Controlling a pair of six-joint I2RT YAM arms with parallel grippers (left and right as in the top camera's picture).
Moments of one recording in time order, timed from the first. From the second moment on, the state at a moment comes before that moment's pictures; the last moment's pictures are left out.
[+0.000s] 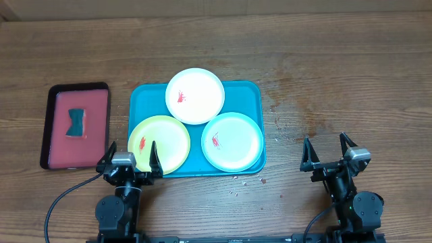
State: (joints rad) left arm 0.02 0.02 0.01 -0.08 0.03 -0.05; right arm 0.07 0.01 0.02 -0.03 -0.11 0.17
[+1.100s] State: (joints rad) left arm 0.02 0.02 0.01 -0.08 0.03 -0.05; right arm 0.07 0.01 0.02 -0.03 -0.11 0.17
